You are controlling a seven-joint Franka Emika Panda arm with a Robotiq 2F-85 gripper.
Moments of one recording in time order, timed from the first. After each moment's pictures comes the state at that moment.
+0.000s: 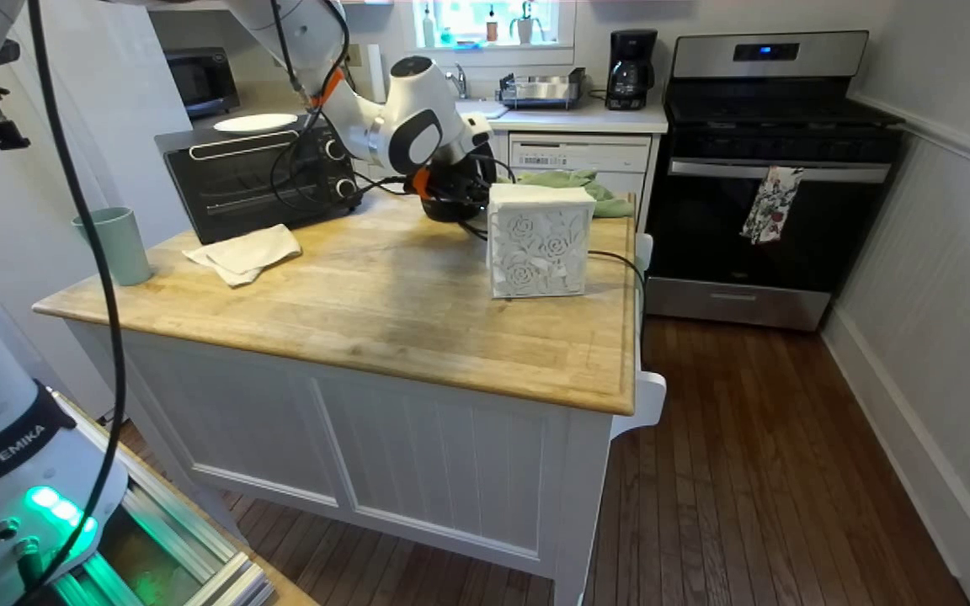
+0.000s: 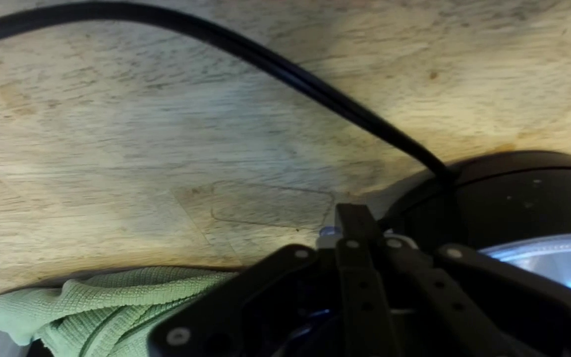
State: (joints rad) arm -0.11 0.77 0.07 -1.67 0.08 3.00 -0.21
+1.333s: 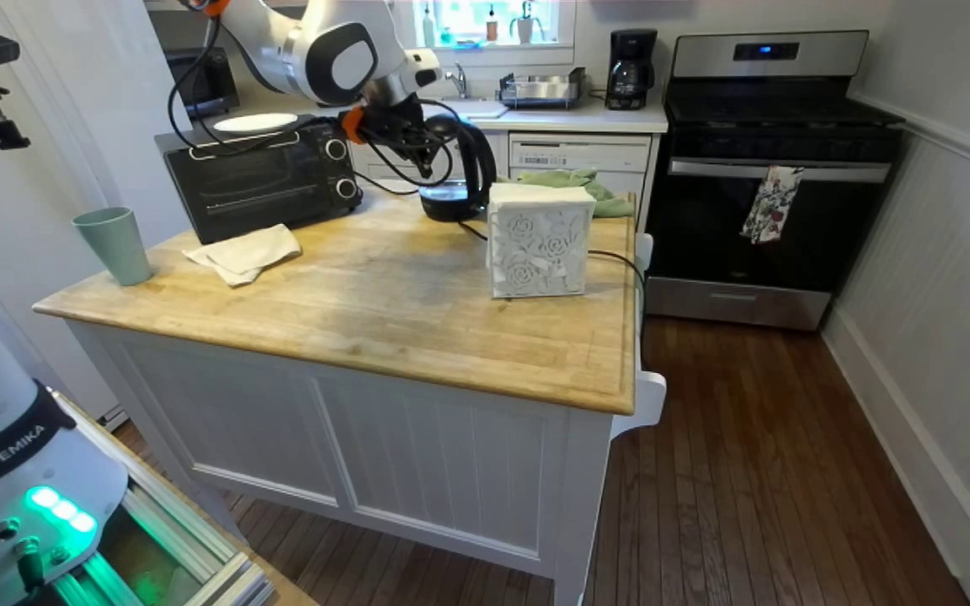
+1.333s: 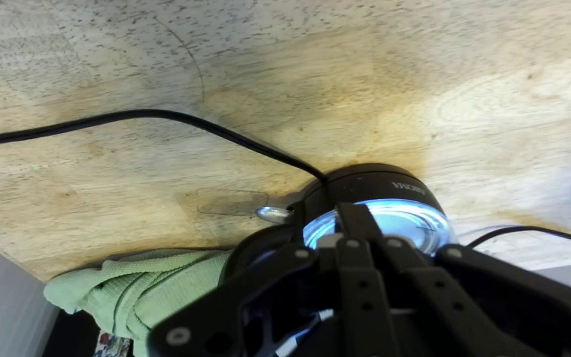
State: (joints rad) arm -0.11 0.28 0.11 -2.13 0.11 2.90 -0.15
